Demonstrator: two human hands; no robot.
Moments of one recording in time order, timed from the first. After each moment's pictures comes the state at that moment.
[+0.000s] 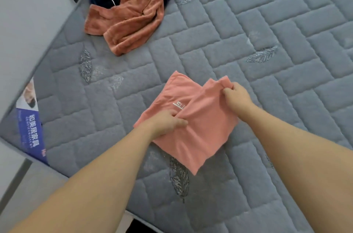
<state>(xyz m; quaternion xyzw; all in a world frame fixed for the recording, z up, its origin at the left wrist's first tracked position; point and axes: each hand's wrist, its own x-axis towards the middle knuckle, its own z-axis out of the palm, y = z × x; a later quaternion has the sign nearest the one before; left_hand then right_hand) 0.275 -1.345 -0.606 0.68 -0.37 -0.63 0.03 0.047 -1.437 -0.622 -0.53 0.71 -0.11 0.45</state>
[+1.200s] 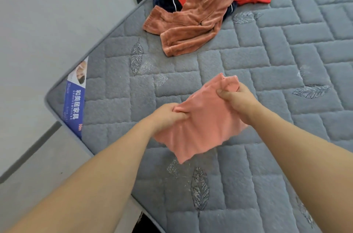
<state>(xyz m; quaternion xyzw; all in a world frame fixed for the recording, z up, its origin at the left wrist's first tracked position) 0.386 -1.310 -0.586 0.72 -0.34 -0.58 0.18 0.183 -1.446 -0.584 -0.52 0.55 -0.15 0.63</state>
